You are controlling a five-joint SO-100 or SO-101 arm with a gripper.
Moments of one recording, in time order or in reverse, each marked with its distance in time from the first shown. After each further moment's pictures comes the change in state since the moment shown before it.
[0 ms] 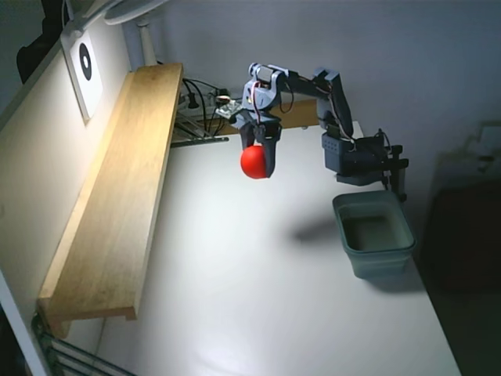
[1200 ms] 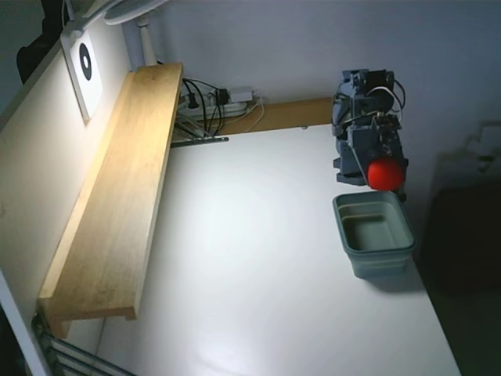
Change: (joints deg) arm -46.6 0.0 0.0 0.0 0.0
